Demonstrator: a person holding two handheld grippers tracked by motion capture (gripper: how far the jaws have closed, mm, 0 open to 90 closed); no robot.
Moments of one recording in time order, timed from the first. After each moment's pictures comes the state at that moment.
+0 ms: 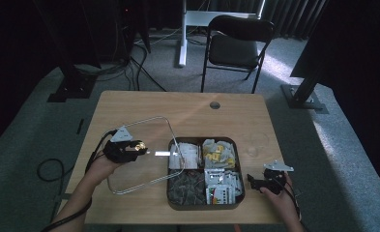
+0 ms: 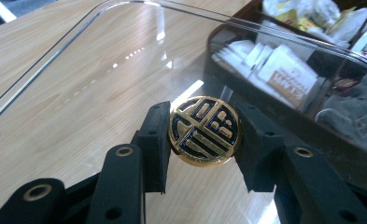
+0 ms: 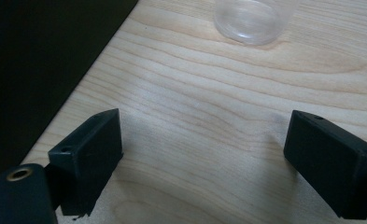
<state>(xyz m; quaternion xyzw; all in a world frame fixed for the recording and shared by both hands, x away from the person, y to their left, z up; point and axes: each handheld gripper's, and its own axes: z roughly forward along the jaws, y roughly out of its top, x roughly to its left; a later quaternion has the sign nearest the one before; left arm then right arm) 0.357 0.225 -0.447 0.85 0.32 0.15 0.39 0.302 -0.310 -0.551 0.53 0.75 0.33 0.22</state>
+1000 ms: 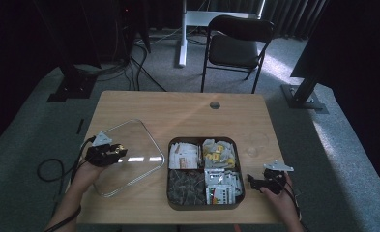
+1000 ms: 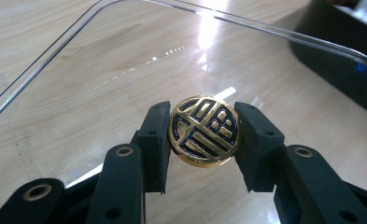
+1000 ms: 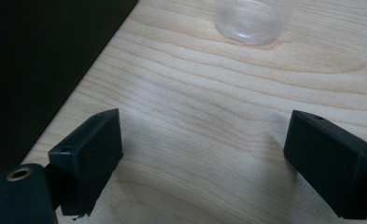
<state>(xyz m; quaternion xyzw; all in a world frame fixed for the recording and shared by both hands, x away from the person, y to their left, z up) 0.359 0.282 -0.489 0.81 0.42 0.19 0.37 0.302 -0.310 -0.551 0.52 0.76 0.33 0.22</state>
